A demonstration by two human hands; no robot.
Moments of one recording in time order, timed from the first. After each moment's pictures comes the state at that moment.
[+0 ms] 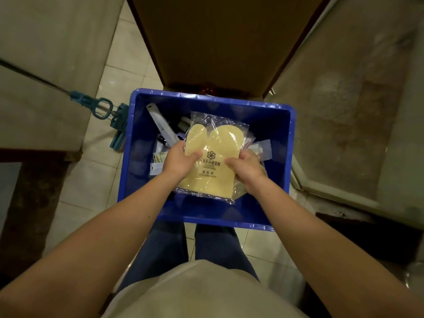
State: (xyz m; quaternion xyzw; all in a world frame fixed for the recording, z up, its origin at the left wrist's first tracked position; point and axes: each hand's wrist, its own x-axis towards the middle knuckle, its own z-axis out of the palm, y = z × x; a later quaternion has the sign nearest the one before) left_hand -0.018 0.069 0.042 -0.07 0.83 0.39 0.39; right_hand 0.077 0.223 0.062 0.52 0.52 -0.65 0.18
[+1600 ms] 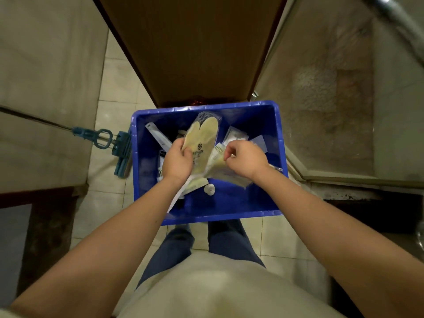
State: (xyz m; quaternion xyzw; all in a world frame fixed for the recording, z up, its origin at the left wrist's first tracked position) left_hand -0.028 0.060 0.079 0.06 0.87 0.37 0.31; right_hand 0.074 0.220 0.111 0.31 0.85 -0.38 0.19
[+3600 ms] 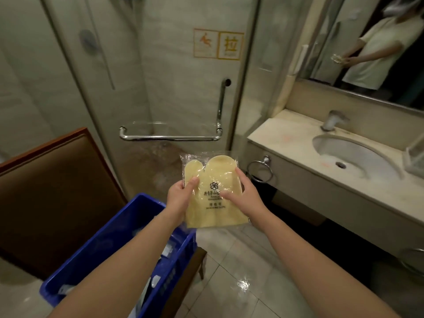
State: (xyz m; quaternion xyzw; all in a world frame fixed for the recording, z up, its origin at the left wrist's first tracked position) left_hand 0.159 0.093 0.309 0.38 0.59 0.44 0.56; right_hand 0.345 0.065 0.325 0.64 0.52 -0.42 -0.38
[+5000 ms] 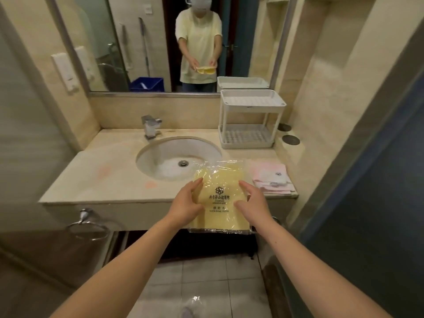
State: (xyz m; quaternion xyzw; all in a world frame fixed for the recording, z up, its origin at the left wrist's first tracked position) left_hand 0.761 0.111 0.321 0.80 0.30 0.12 0.50; right_hand 0.891 -0.041 0.325 0.80 0.23 -0.22 -0.51
